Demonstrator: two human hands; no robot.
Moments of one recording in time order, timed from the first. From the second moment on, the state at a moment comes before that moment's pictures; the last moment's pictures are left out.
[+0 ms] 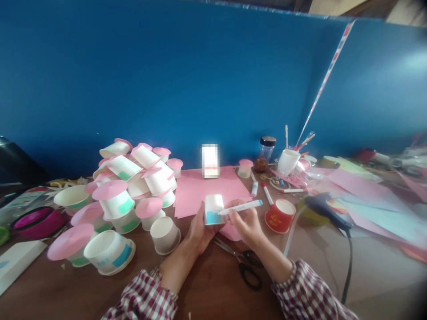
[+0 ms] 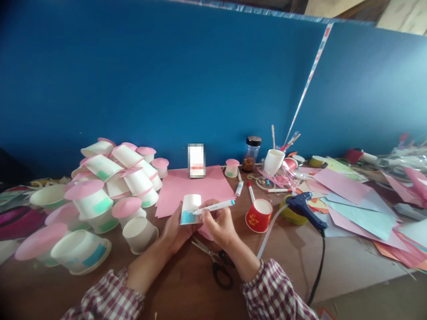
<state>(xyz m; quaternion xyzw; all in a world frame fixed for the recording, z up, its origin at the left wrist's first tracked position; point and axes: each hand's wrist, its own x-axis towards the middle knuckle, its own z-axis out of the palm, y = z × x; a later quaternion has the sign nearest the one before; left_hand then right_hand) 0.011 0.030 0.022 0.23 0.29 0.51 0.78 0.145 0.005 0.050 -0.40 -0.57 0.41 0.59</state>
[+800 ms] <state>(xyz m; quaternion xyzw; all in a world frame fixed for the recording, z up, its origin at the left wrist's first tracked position) 0.010 0.030 0.019 0.23 0.30 0.50 0.78 0.144 0.004 0.053 -0.41 -0.56 0.40 0.60</state>
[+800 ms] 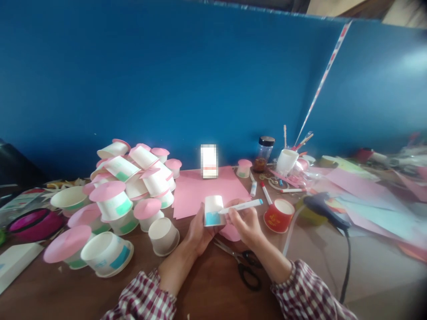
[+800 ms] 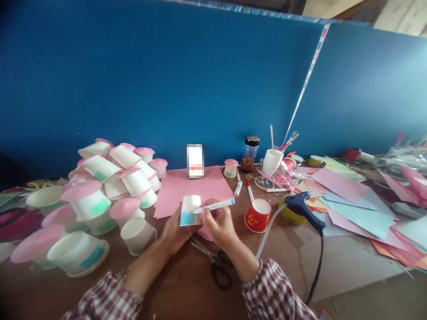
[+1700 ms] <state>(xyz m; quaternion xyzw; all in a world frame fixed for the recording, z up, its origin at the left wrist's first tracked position) 0.009 0.031 0.017 0.21 0.28 0.50 0.79 0.146 0.004 0.054 -0.45 -0.57 0.35 0.59</state>
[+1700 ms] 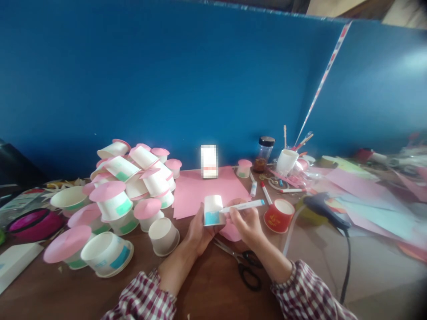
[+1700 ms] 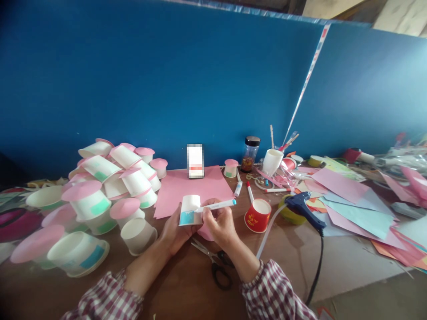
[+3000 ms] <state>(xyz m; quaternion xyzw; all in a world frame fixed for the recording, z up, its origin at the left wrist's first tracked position) 0.013 0.028 0.024 0.24 0.32 0.52 0.76 0.146 0.005 0.050 -0.43 -0.60 0.35 0.58</state>
